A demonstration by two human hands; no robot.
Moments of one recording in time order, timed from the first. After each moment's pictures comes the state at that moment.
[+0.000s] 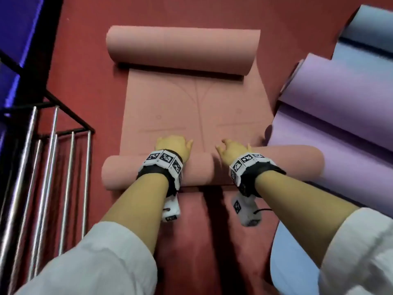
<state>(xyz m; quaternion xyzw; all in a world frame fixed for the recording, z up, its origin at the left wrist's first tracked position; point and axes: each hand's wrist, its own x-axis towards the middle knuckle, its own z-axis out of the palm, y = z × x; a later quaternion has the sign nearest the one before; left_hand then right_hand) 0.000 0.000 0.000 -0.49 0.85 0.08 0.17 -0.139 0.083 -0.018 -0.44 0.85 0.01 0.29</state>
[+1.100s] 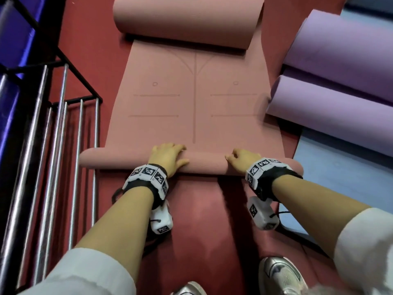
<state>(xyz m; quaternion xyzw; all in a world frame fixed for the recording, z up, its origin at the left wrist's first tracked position) 0.120 0.107 -0.072 -0.42 0.89 0.13 0.12 -0.083 0.215 -0.075 -0.42 0.84 0.02 0.33</state>
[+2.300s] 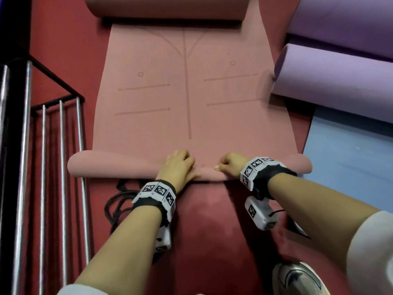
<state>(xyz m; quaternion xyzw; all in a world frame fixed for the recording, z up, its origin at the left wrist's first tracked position) 0.106 0.121 -0.132 -0.29 0.94 0.15 0.05 -0.085 0.203 -0.143 -0.48 0.75 -0.03 0.46</state>
